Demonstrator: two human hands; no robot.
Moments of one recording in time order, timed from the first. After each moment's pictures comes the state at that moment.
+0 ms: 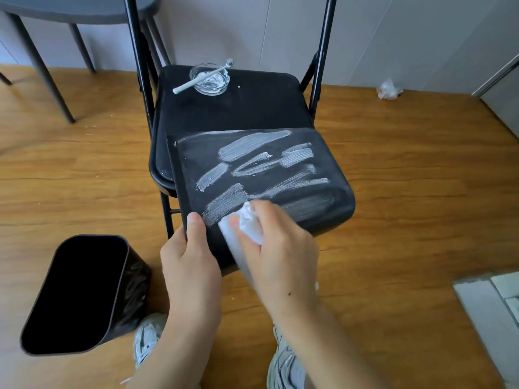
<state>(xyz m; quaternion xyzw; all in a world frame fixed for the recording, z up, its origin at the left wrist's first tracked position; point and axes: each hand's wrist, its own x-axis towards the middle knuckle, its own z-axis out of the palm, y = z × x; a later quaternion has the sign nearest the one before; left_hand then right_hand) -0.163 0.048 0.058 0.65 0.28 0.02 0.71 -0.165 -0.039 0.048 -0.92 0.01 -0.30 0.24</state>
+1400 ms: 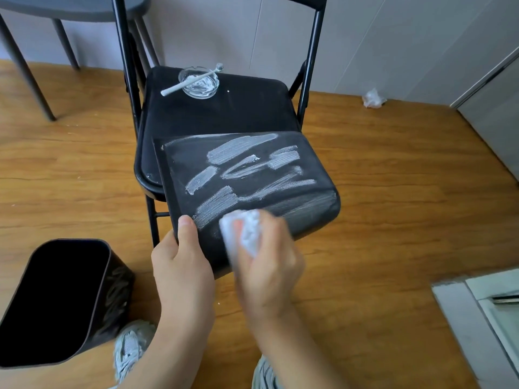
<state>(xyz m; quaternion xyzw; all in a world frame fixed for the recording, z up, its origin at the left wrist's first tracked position) -0.161 0.040 0.065 0.65 0.29 0.01 0.70 -0.161 -0.041 0.018 -0.86 0.06 -0.46 0.22</state>
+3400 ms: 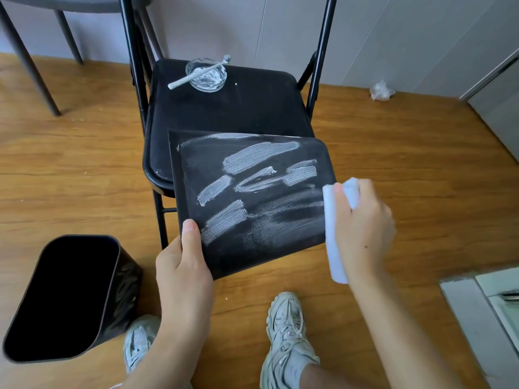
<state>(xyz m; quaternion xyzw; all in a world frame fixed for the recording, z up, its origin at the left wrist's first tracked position) -0.161 0.062 0.042 0.66 0.25 -0.02 0.71 -0.138 -0.146 0.043 -0.91 0.26 -0.27 0.18</state>
